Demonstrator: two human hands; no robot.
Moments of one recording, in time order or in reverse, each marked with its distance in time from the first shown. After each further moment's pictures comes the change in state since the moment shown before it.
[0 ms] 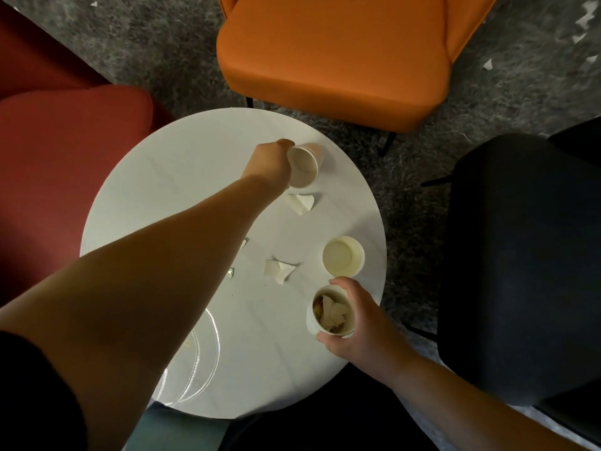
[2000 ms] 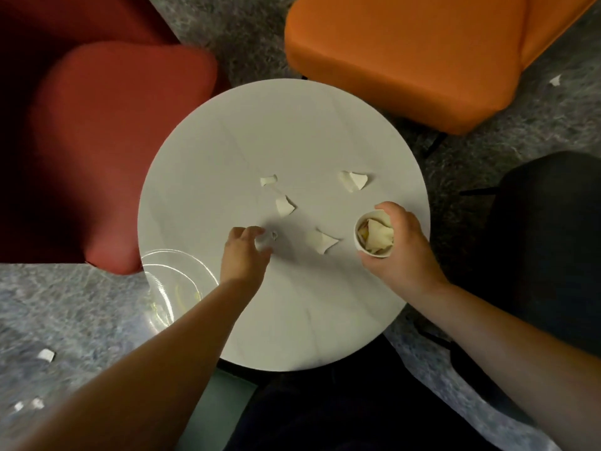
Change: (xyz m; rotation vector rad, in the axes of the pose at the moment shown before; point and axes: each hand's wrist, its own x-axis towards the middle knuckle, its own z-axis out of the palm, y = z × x) left_hand -0.176 -0.177 0.031 -0.070 0.231 -0.224; right_hand 0.055 -0.030 -0.012 -0.222 0.287 -0.300
